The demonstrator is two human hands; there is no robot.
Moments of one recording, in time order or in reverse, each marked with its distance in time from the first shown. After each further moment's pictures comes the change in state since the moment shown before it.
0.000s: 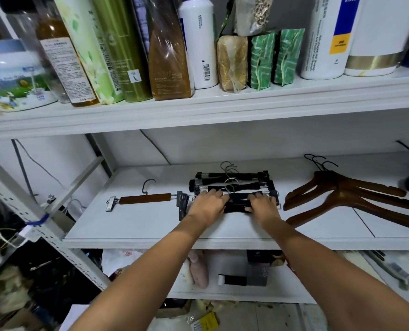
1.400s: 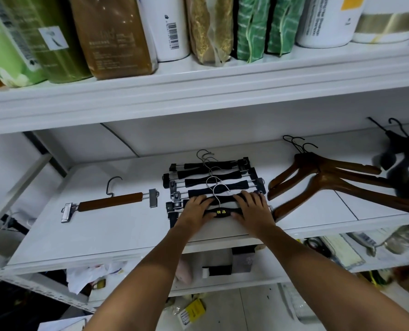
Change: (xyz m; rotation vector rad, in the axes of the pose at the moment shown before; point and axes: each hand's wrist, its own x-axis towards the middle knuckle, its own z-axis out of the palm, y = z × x) left_hand 0.050 -0.011 0.108 -0.493 -0.090 -0.033; right_hand -0.001 0.032 0.059 -0.052 0.023 -0.010
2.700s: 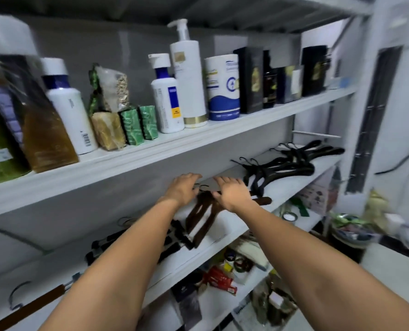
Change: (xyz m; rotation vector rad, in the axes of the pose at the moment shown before) left_hand 0.002 0.245 -0.155 0.159 0.112 0.564; right_hand -0.155 0.060 -0.216 -0.024 0.326 0.486
